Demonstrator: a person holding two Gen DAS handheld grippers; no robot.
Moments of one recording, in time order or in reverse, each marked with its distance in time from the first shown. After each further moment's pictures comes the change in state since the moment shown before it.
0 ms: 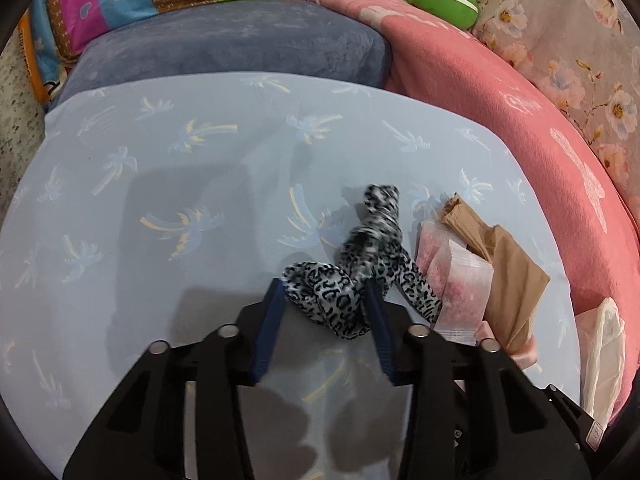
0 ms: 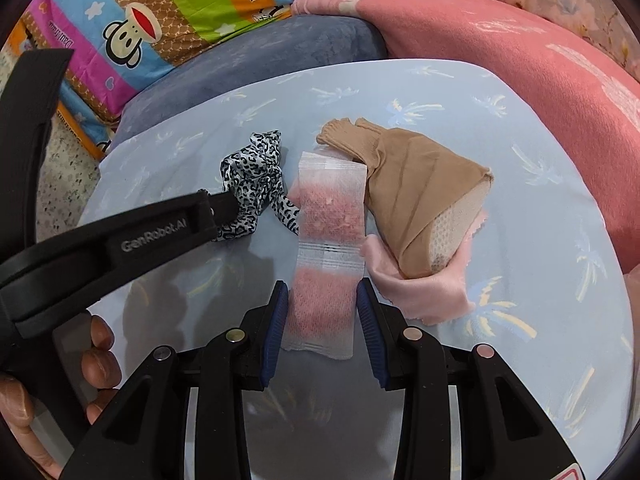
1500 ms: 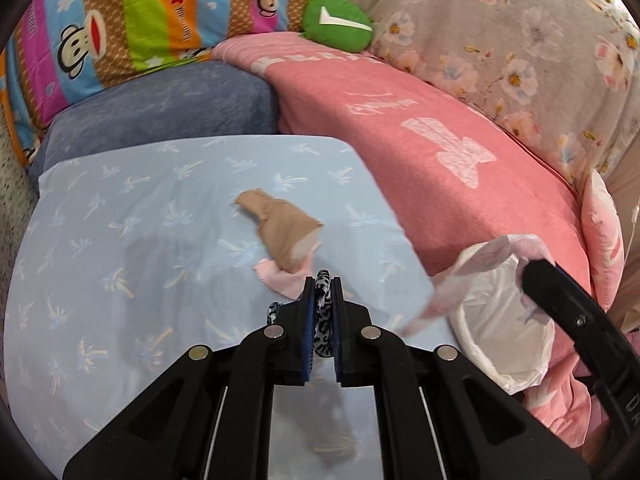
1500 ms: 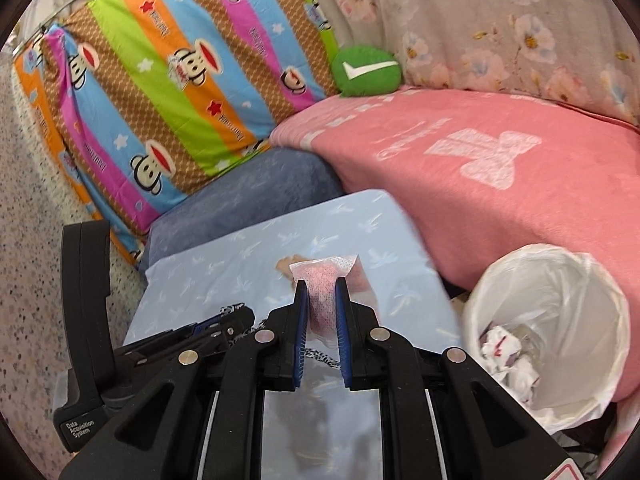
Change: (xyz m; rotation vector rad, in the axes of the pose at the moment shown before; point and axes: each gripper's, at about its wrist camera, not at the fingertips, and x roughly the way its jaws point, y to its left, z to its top) left arm -0.127 -0.138 -0.065 0.192 -0.138 -0.133; right arm -0.254 -0.111 -0.049 0.178 -0.403 0.037
